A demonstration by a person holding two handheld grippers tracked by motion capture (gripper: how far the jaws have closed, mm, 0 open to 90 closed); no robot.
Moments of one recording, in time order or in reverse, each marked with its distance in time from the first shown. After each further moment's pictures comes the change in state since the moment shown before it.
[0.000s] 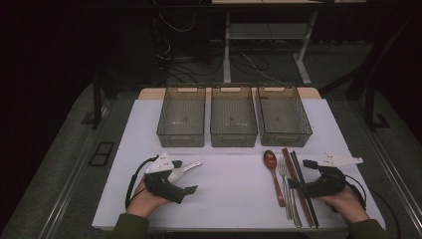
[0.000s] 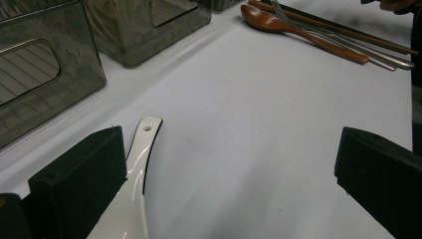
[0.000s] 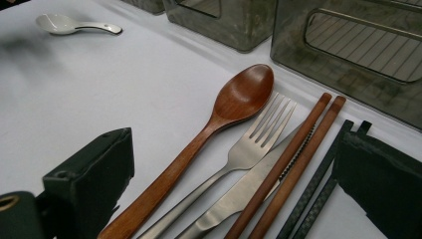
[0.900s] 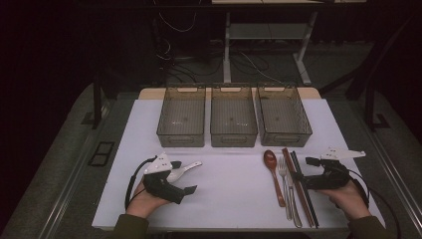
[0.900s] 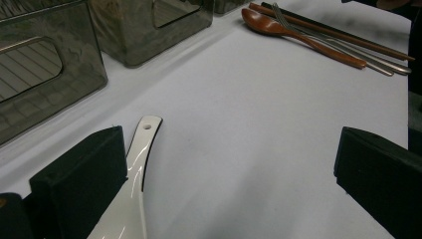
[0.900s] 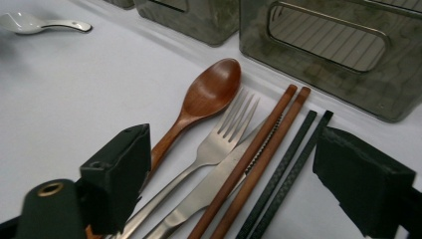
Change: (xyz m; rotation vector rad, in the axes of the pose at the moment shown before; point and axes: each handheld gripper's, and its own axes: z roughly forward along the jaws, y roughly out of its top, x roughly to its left) left arm -0.001 -0.001 -0.002 -0.011 0.001 -0.017; right arm -0.015 0.008 -0.003 0.050 -0.063 0.045
